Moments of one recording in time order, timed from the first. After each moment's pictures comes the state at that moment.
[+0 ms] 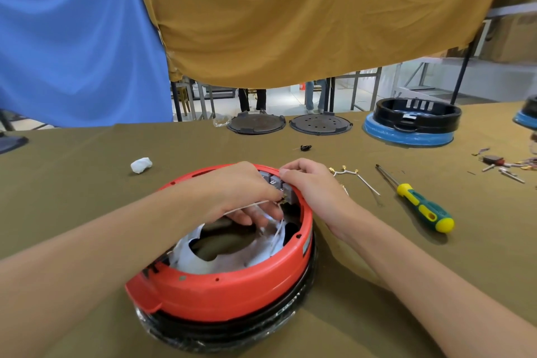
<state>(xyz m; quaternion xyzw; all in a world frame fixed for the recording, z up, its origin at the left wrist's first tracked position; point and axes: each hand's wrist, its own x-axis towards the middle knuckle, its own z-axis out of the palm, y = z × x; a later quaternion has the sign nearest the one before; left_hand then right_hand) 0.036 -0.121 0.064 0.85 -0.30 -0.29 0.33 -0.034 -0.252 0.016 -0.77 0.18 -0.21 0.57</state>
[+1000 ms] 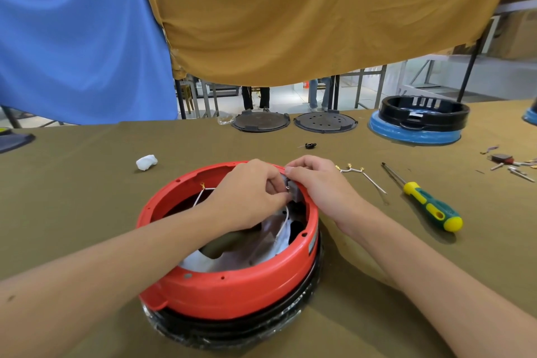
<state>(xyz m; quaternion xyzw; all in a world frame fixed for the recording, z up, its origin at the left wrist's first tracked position) 0.041 -0.118 0.036 0.84 -0.46 0.00 0.28 -0.032 -0.254 0.016 -0.78 0.17 -0.22 0.57</state>
